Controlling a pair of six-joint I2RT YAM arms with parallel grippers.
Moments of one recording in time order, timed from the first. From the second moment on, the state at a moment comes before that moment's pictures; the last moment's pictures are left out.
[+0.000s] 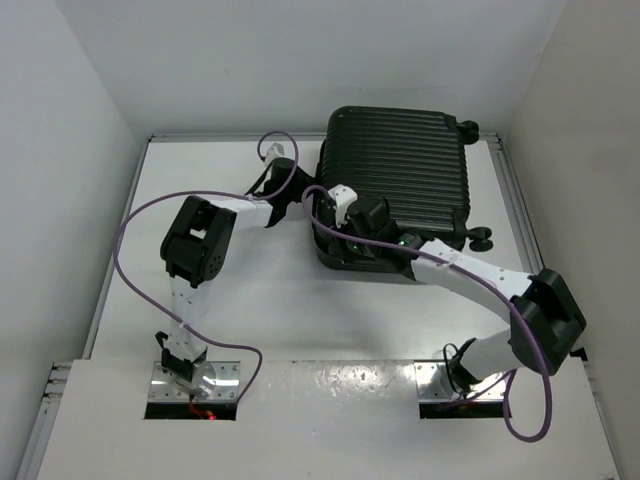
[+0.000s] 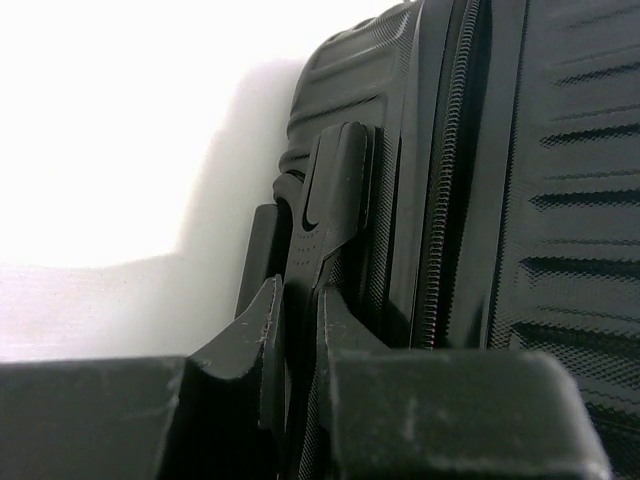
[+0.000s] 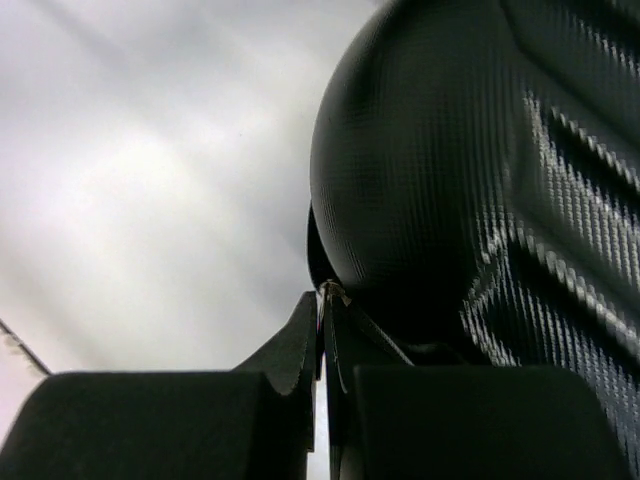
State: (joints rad) left arm -0.43 2.11 1.34 0.37 -0.04 -1.02; right arm 0.76 1.43 0.94 -0.16 -0.04 0.16
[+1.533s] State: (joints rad) left arm -0.37 1.91 1.30 0.20 0.16 -0.64; right arm 0.21 1.16 1.33 -0.70 -0.29 -0.41
